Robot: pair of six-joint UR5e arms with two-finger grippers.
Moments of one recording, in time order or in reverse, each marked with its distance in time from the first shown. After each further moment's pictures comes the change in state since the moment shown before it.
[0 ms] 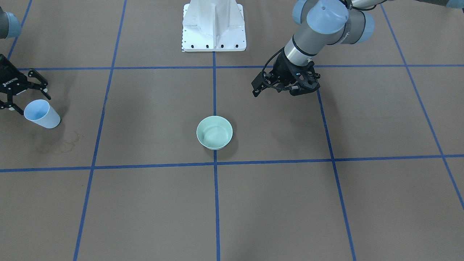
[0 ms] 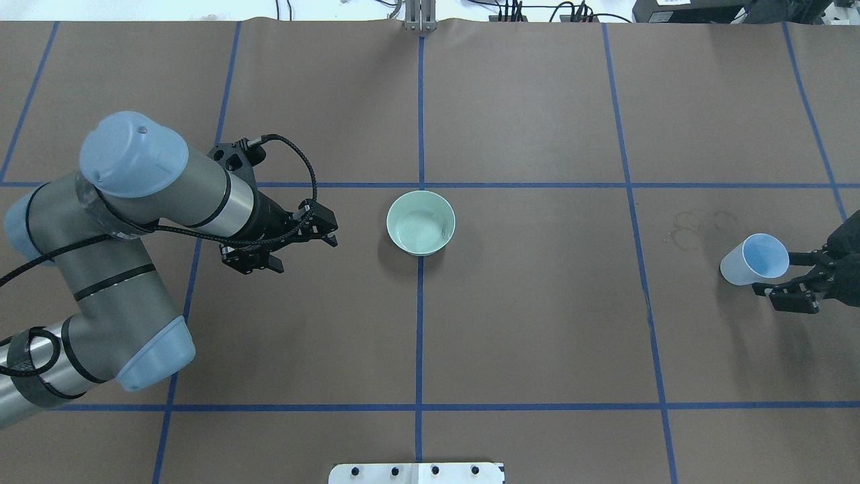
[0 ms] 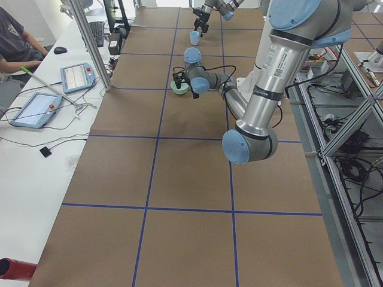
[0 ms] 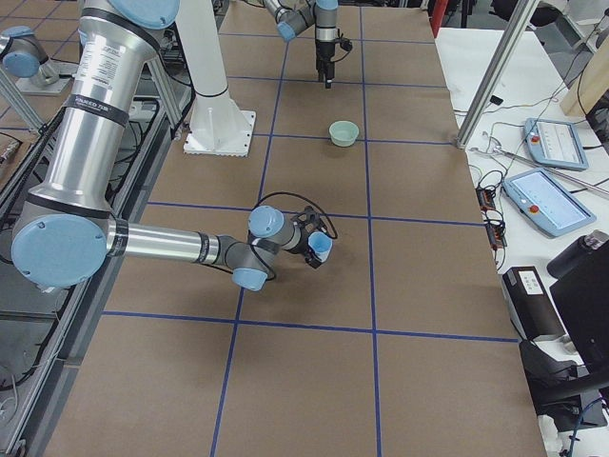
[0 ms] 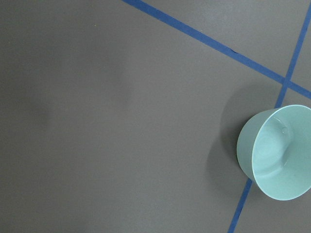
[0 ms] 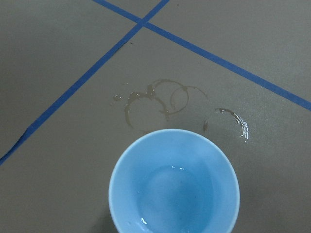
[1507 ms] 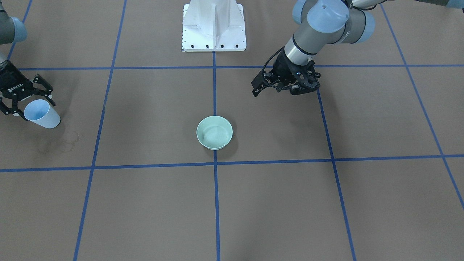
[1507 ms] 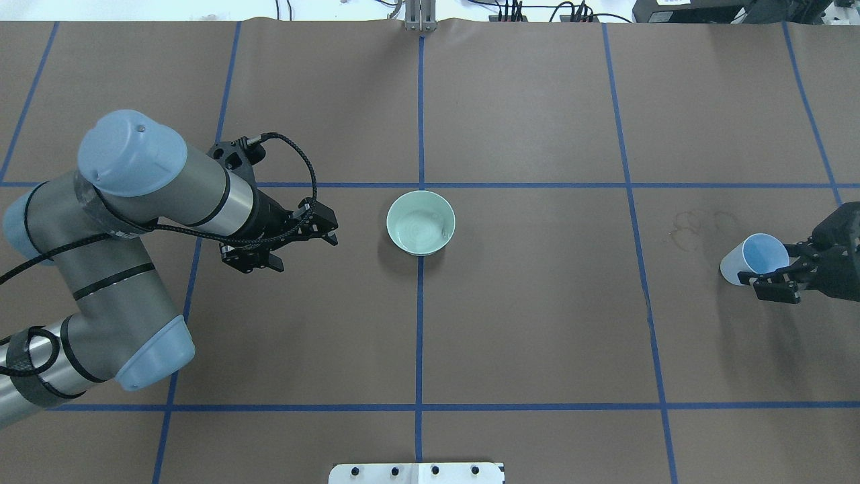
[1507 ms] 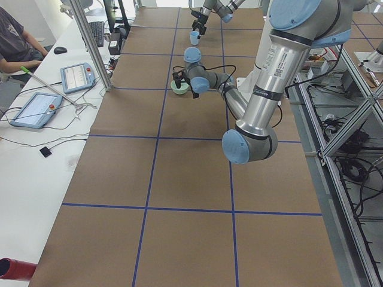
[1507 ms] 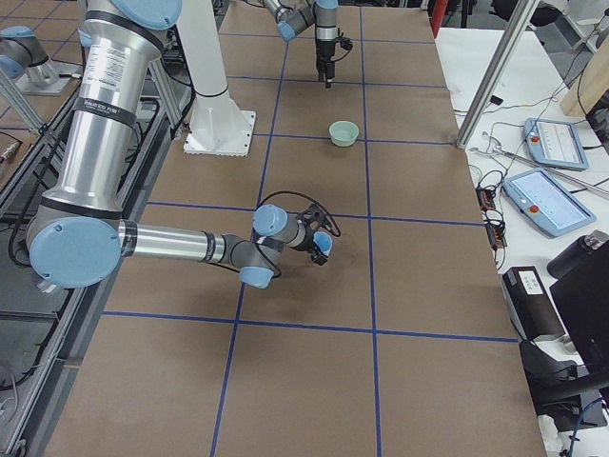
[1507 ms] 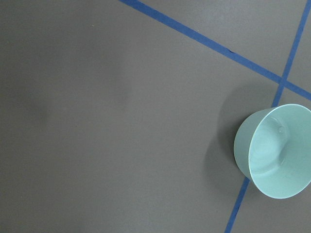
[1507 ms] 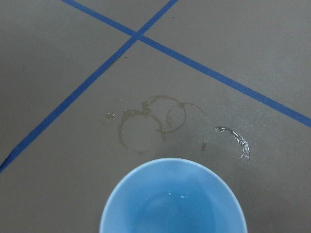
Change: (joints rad) left arm -0.002 -0.001 -0.003 0.000 0.000 -0.001; right arm -0.024 0.041 -0.033 0.040 -0.060 0.048
